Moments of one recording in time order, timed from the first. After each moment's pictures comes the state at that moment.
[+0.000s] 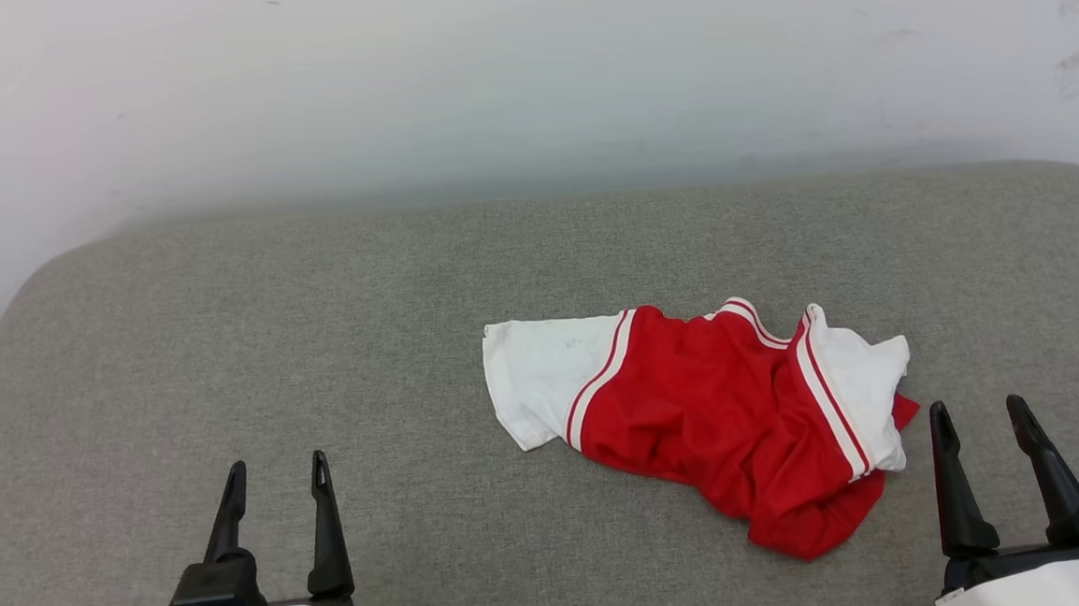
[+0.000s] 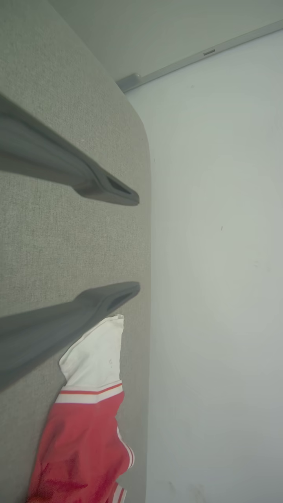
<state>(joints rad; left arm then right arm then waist) 0.06 0.18 -0.16 0.02 -0.21 0.21 -0.26 0.09 -0.05 -0.10 0.00 0.14 0.13 -0.26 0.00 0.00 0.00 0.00</state>
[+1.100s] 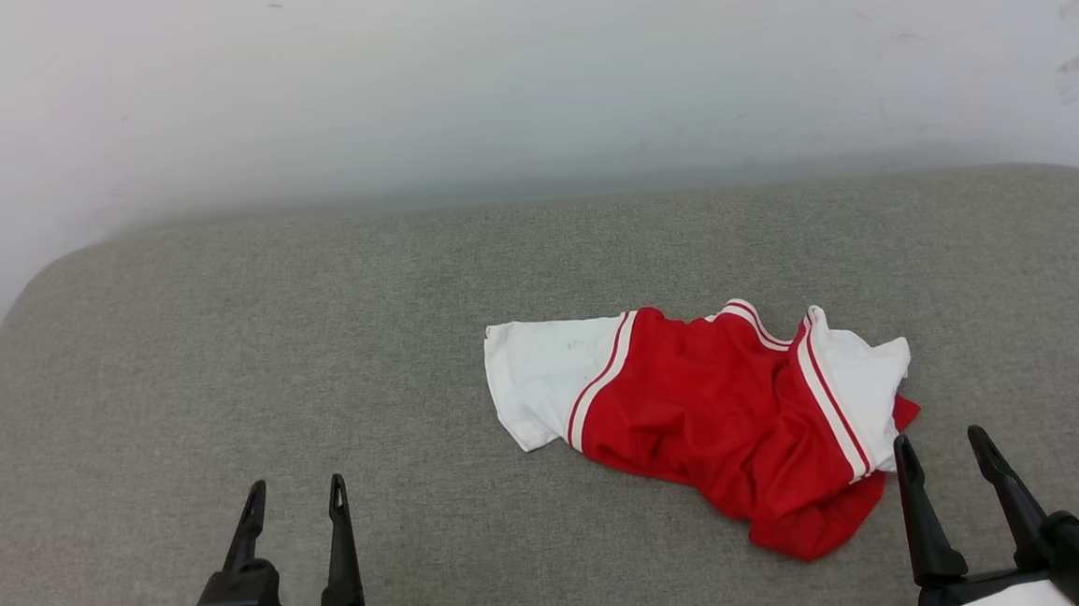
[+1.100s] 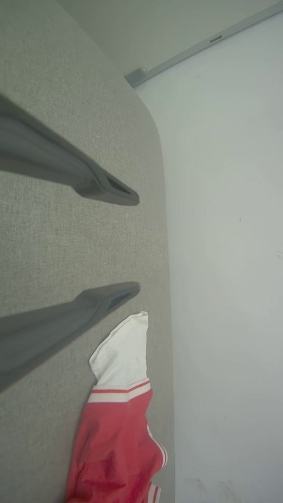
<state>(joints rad) 0.09 0.09 -0.07 0.09 -0.06 0.09 -0.26 0.12 -0.05 -0.06 0.05 0.12 0.13 -0.26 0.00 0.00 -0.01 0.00</state>
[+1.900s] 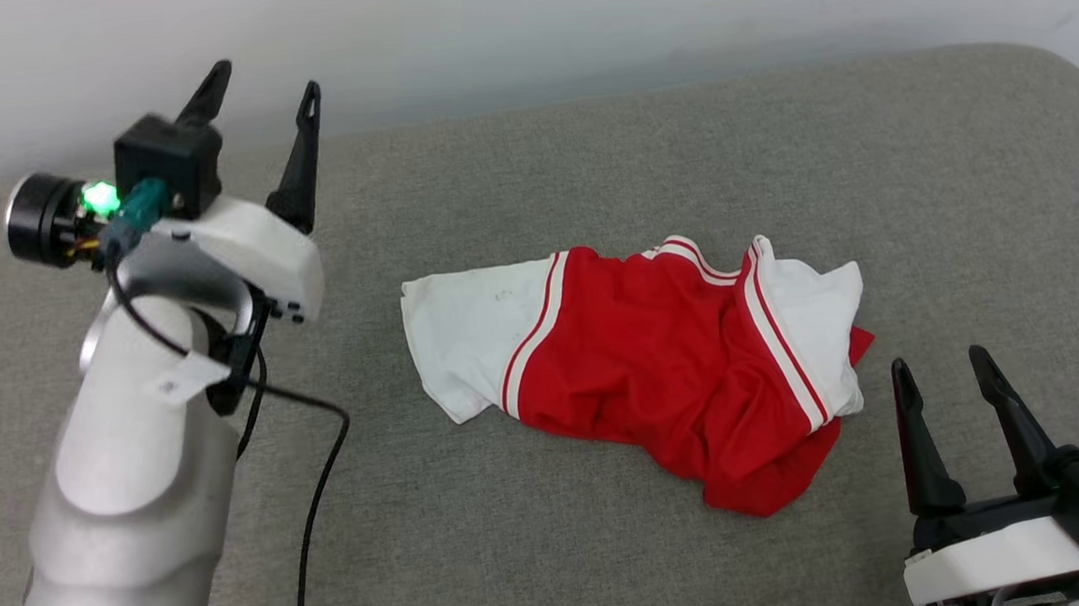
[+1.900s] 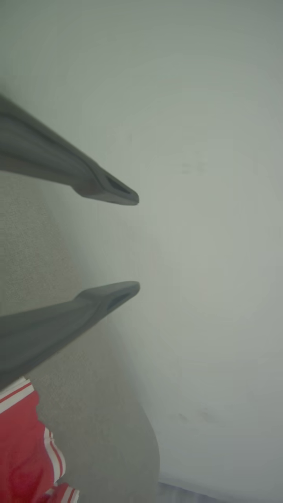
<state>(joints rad) -0.69 0.26 -0.16 0.39 -0.11 -0.12 -0.10 0.02 -0.05 -0.05 0.01 0.10 0.13 -0.26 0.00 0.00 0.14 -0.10</state>
